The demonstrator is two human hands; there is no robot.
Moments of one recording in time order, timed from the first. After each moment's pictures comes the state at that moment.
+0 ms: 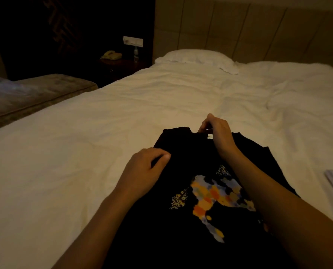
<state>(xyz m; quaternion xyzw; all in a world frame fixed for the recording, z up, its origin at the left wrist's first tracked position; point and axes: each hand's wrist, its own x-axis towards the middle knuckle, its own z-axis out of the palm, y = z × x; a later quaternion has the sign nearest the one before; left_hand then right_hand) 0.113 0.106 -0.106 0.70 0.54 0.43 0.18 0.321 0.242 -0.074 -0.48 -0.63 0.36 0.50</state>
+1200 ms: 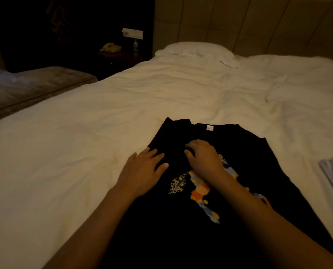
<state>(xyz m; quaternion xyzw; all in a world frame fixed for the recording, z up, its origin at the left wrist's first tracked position) 0.105 0.110 -0.148 0.76 0.63 0.11 0.08 0.305 0.184 -0.136 -0.57 -0.80 0.02 0.17</state>
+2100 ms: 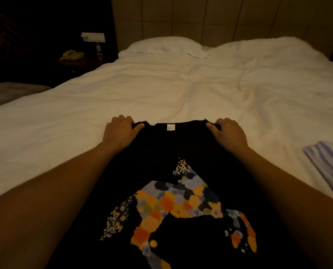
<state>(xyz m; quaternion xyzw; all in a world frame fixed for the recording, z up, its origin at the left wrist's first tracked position) 0.168 0.328 -0.147 0.70 0.69 0.16 -0.01 0.489 0.313 -0.147 -0.69 -0.67 0.00 0.26</state>
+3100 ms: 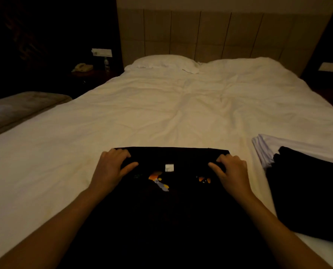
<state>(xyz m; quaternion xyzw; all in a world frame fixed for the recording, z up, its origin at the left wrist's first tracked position) 0.123 0.075 -0.139 0.79 0.49 0.34 -0.10 0.491 0.046 -0.127 -0.62 -0.71 -0.03 0.32</state>
